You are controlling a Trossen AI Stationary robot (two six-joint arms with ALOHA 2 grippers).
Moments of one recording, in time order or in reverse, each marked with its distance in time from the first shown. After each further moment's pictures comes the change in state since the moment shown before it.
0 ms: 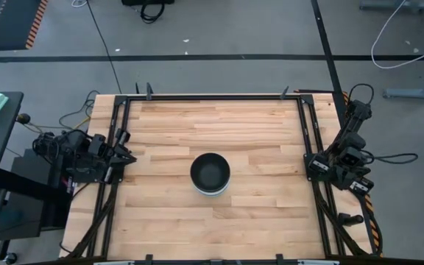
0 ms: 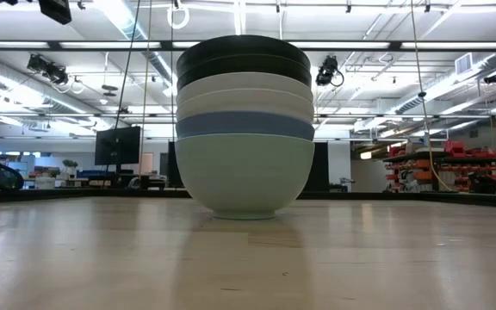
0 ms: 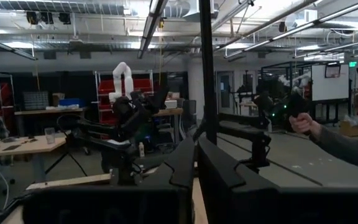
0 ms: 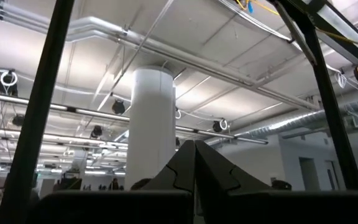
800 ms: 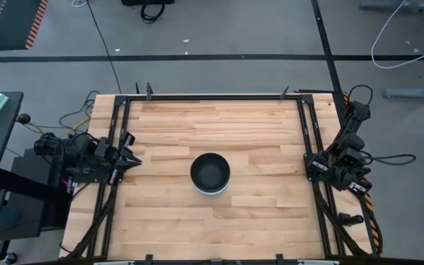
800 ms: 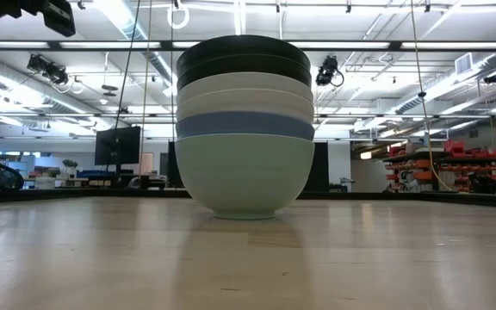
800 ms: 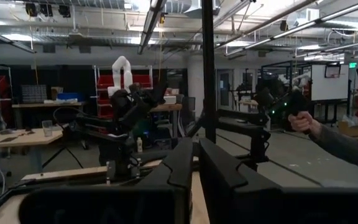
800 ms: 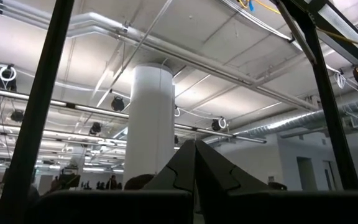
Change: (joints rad) left arm 0.000 0.002 -0.080 0.065 0.000 -0.023; right arm 0.000 -0.036 -0.030 -0.019 0.000 -0.016
